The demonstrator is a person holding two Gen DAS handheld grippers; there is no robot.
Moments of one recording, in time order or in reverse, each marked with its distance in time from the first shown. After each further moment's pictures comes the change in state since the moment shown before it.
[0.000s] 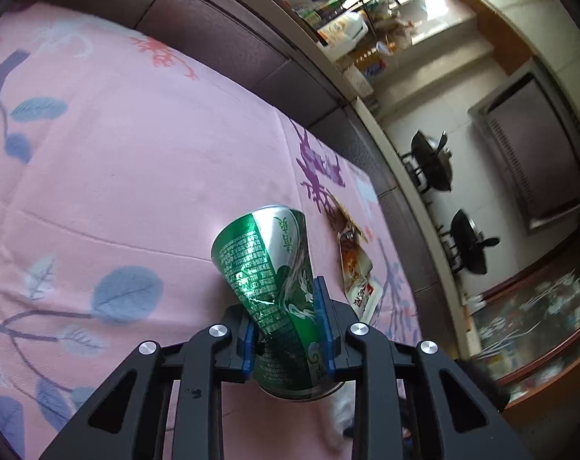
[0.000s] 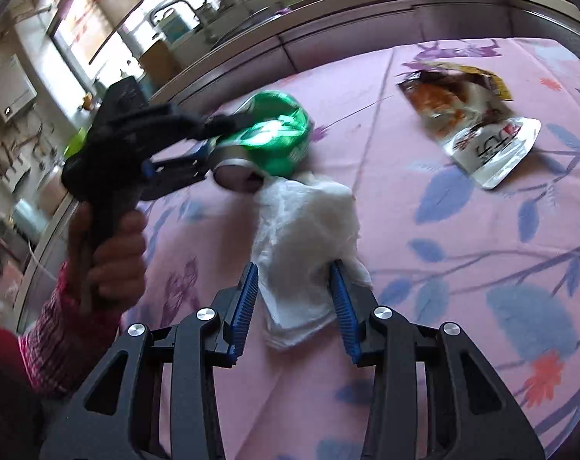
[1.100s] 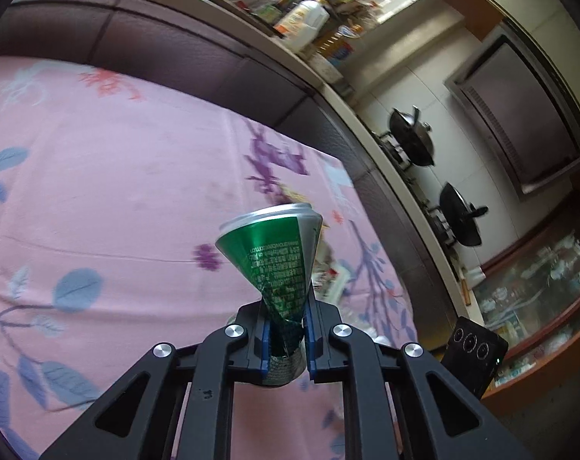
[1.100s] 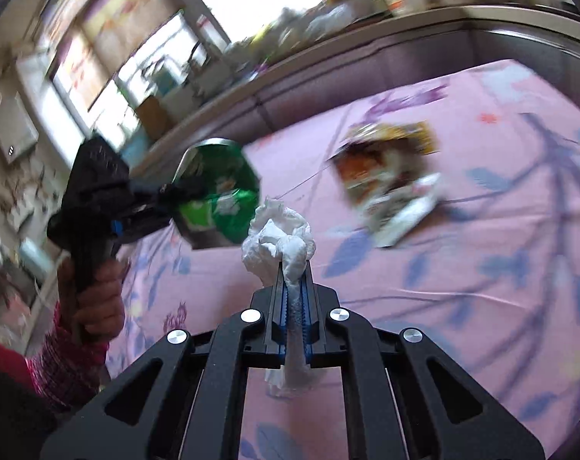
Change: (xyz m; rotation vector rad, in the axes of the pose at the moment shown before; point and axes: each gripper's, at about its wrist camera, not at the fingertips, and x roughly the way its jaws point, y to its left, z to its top) left arm -0.002 -0.071 -0.003 0.149 0.039 -0.002; right arm -0.071 -0.067 0.013 0.102 -0.208 -0.008
